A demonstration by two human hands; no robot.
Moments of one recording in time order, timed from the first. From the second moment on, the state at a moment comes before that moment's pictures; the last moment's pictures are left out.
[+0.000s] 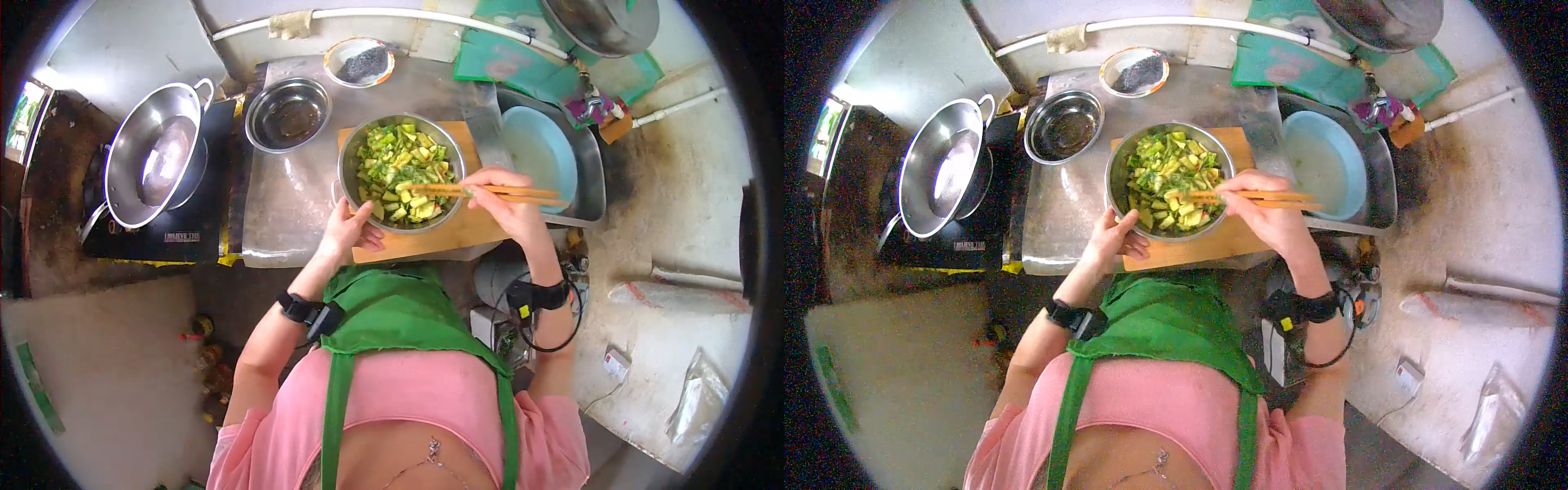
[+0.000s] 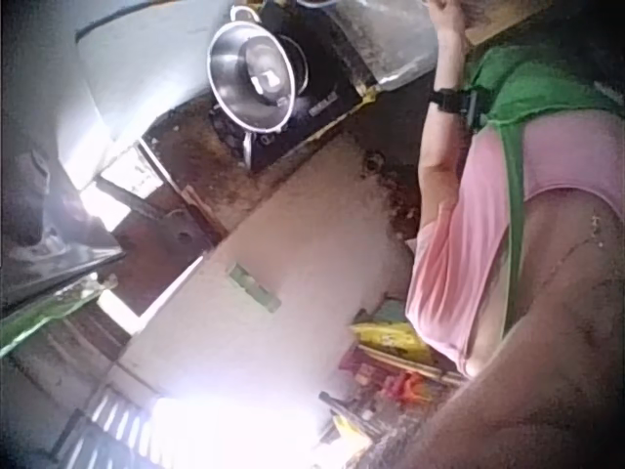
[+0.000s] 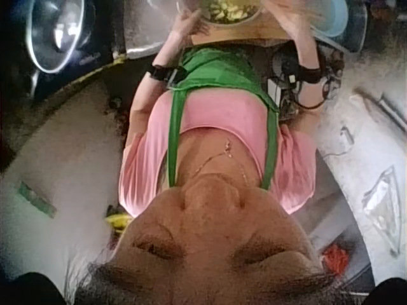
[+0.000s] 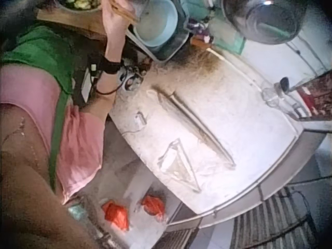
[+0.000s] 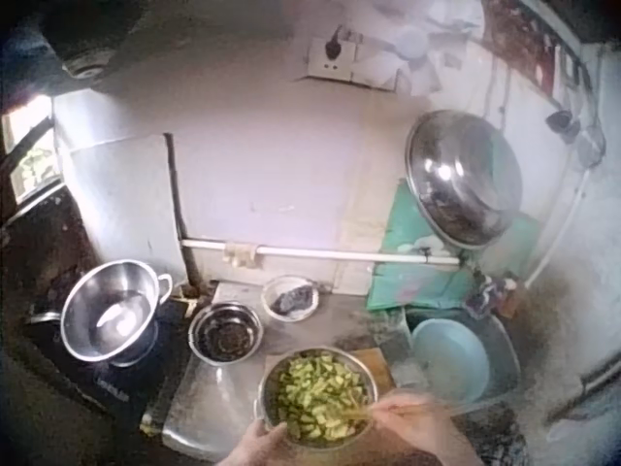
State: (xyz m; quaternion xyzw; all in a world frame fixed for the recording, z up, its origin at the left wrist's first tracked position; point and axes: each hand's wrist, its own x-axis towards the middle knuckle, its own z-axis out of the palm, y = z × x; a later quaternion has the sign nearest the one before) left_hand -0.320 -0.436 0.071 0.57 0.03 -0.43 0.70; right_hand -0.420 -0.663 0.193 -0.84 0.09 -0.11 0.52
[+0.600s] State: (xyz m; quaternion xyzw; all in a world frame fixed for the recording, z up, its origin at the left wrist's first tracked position) left_hand -0.333 -0.448 0.078 0.54 0.04 -0.40 0.74; right_hand -0.355 -0.605 0.157 -0.76 0.05 -0.16 0.62
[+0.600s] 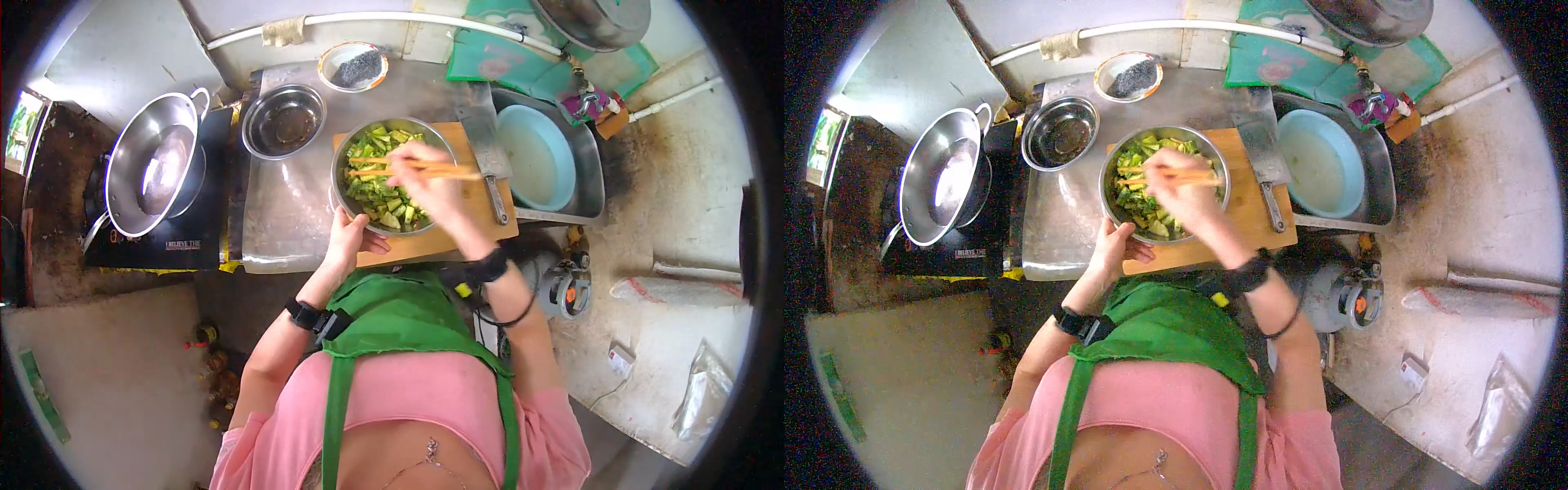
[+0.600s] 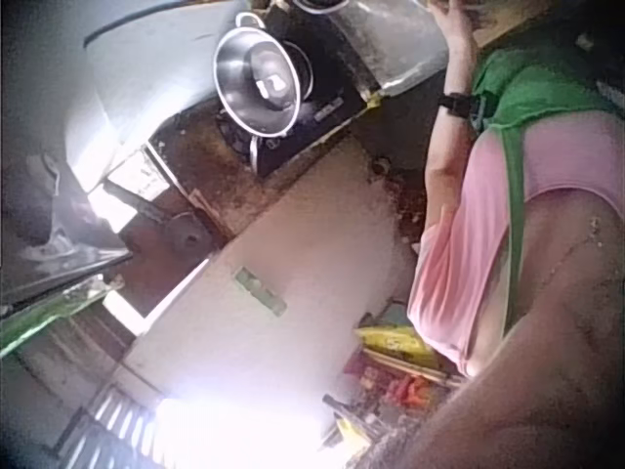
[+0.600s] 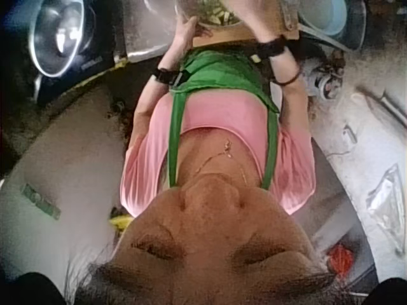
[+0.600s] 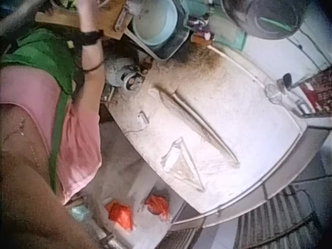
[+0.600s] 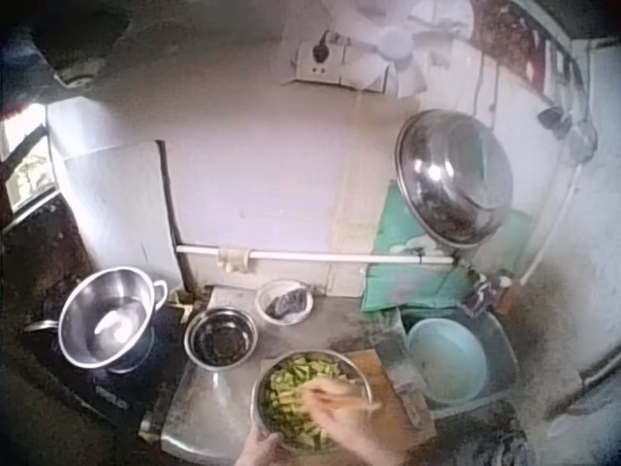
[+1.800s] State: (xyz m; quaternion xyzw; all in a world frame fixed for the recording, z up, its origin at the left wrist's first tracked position) left_hand -0.325 -0.440 0.071 0.52 0.06 -0.46 0.72; right_hand -0.352 -0.576 0.132 -0.86 -0.07 -0.27 0.42
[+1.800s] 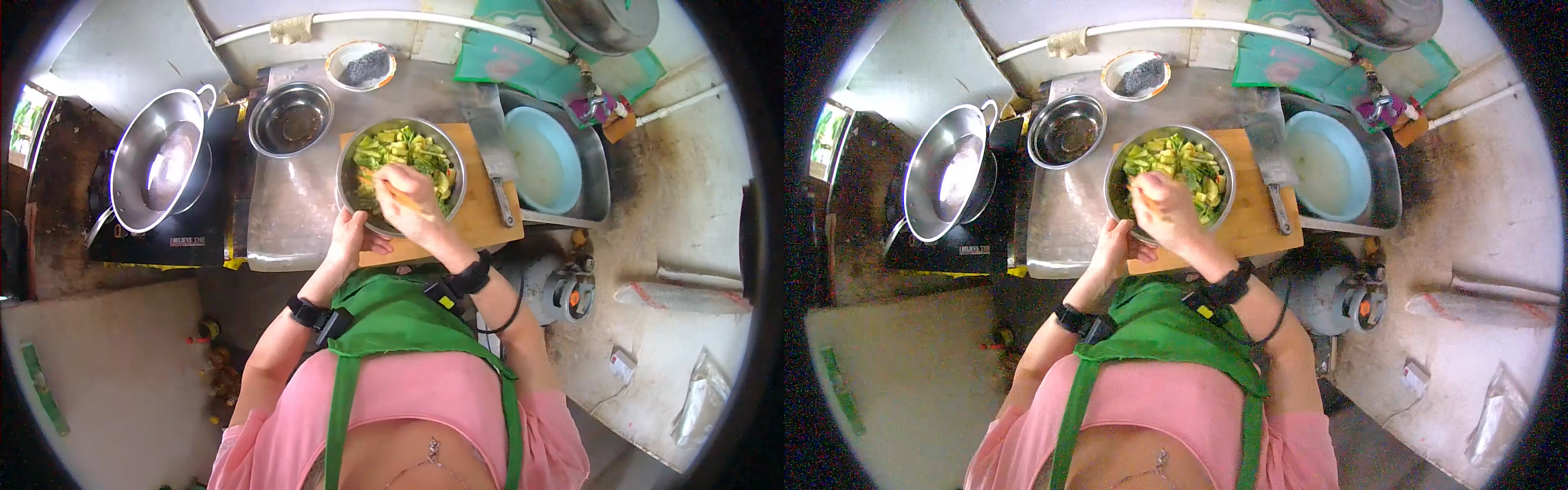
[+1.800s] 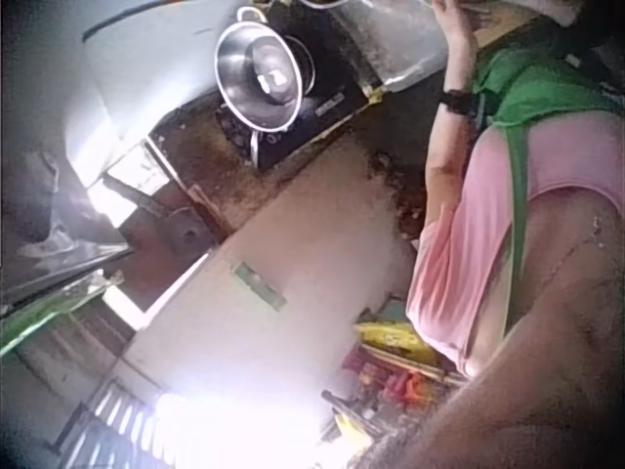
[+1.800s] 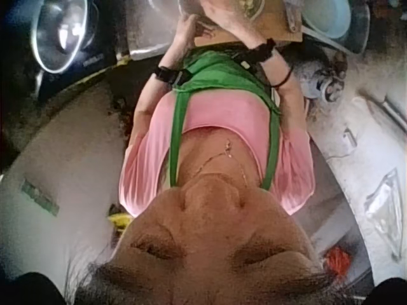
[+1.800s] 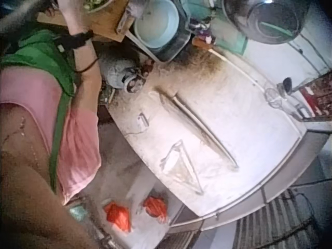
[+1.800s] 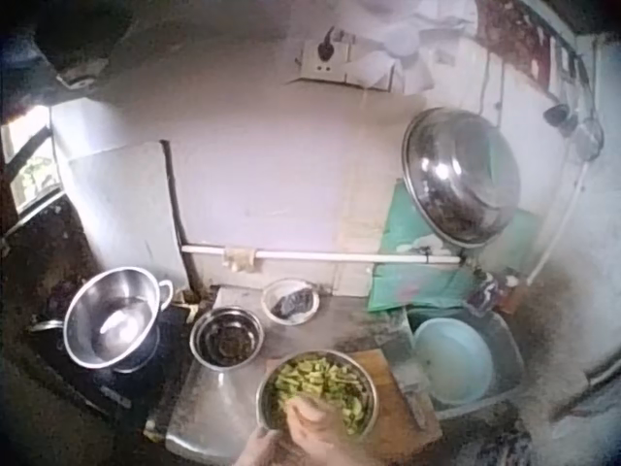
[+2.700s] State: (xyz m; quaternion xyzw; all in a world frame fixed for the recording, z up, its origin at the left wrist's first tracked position) left_hand -0.319 -0.417 0.083 0.53 -0.01 -0.40 0.74; right_hand -0.390 -0.552 0.147 -0.87 -0.03 -0.26 0.42
